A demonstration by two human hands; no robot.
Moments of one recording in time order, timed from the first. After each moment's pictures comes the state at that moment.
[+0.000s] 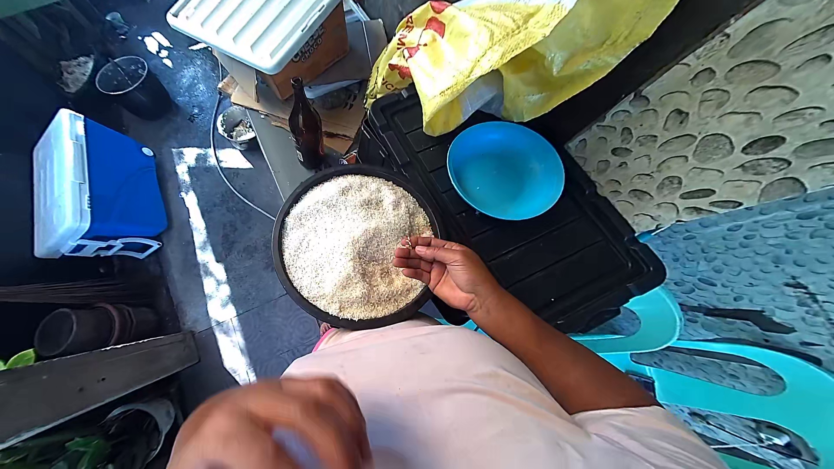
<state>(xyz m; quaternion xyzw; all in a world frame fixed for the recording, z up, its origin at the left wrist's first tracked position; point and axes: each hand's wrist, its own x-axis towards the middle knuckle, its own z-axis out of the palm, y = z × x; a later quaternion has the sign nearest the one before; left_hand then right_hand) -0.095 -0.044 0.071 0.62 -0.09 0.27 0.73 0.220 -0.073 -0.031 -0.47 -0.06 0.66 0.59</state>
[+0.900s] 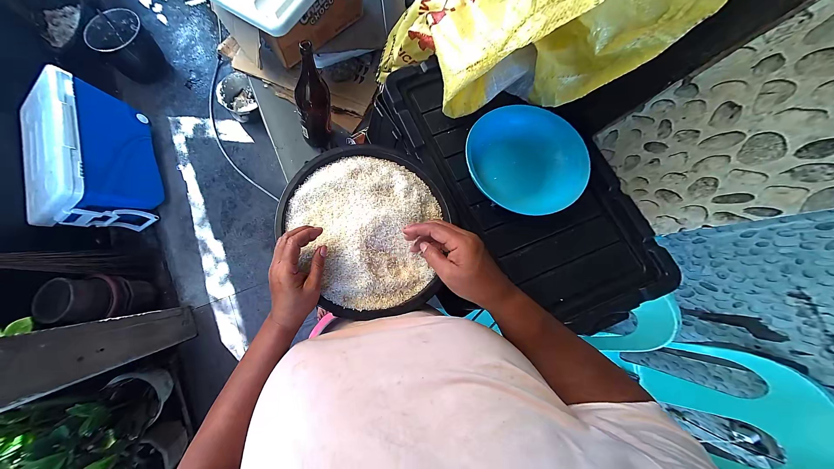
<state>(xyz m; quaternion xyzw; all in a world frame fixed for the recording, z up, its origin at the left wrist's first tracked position) -0.051 0.023 -0.090 0.76 0.37 0.43 0.31 0.226 -0.068 -0.037 -0.61 -0.65 0.28 0.37</state>
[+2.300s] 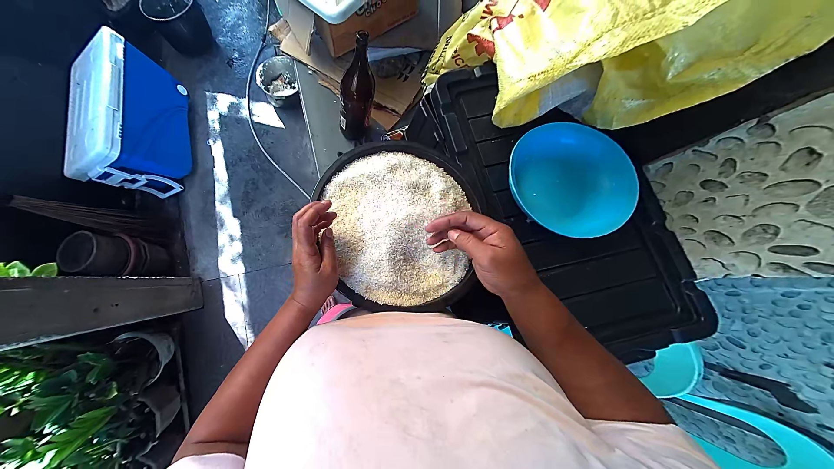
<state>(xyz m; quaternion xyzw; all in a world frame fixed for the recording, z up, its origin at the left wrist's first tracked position) -0.050 0.024 -0.093 0.69 0.37 0.53 0.33 0.228 -0.043 -0.037 -0.51 -0.52 0.49 0.48</state>
